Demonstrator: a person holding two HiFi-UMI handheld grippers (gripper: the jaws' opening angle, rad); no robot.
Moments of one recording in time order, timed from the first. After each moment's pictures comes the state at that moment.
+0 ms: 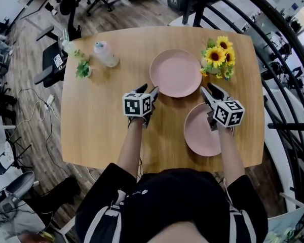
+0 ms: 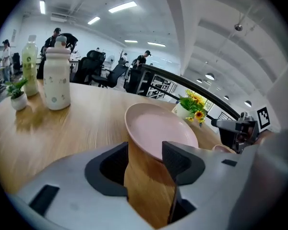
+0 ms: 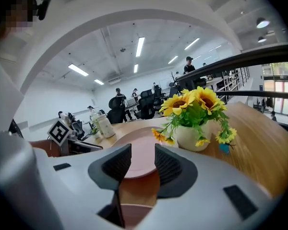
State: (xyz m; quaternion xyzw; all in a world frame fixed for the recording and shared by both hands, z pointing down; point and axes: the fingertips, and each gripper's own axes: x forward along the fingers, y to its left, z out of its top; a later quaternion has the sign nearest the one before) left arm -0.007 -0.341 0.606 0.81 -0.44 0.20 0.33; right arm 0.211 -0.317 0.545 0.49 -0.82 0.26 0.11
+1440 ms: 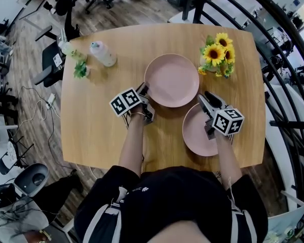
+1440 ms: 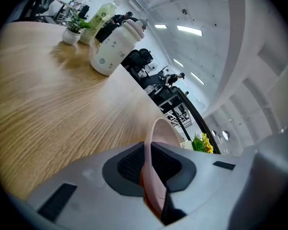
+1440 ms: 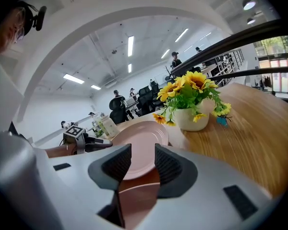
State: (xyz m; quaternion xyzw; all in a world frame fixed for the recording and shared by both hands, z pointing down) left arm -0.037 -0.357 0.622 0.67 -0.50 -0.03 0.54; right arm 0.206 -0.284 0.564 0.47 -0.81 0.33 0.08
